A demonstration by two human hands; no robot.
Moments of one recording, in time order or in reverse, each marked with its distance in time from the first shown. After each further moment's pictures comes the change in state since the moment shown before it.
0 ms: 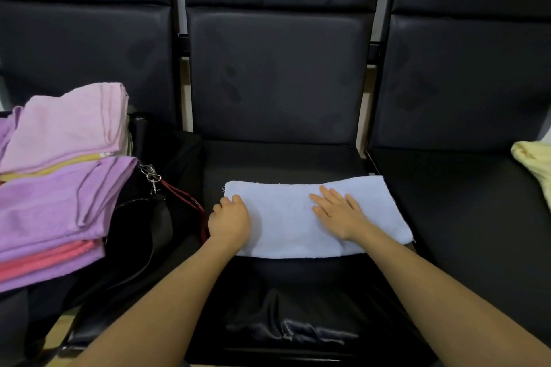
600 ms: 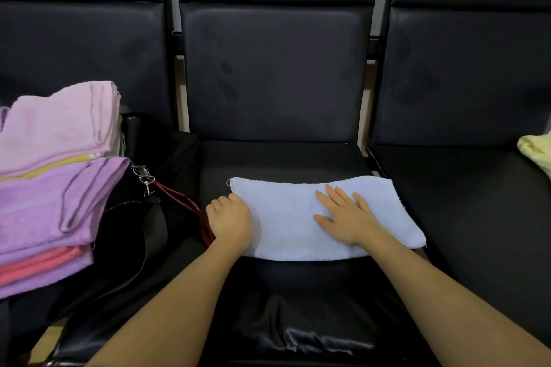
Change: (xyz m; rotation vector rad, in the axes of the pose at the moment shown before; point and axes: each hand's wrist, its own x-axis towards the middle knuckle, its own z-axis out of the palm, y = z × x) left_hand 0.011 0.010 0.015 0.178 0.152 -0.028; right_hand -0.010 0.003 0.000 -0.143 0.028 0.021
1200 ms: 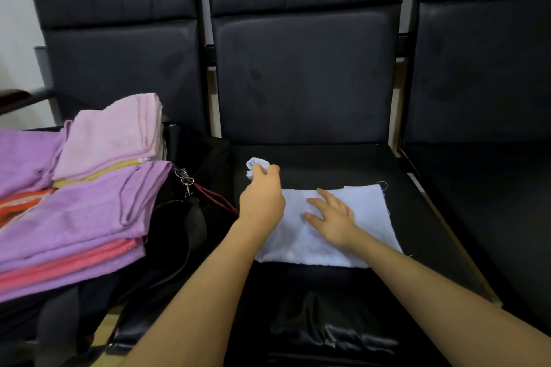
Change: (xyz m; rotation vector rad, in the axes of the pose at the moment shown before) left_hand -0.010 -0.020 -0.073 -0.414 0.029 0.153; right_hand 0.014 -0.081 0.012 0.508 0.094 -0.028
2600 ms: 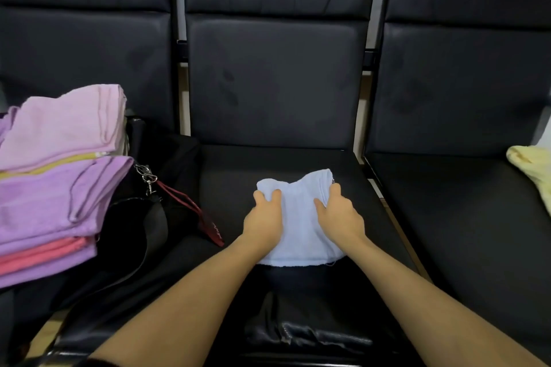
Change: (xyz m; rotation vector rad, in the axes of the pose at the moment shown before) left_hand -0.013 0.038 0.053 -0.090 -0.231 0.062; right_hand -0.037 0.016 -0.053 0.021 0.325 0.238
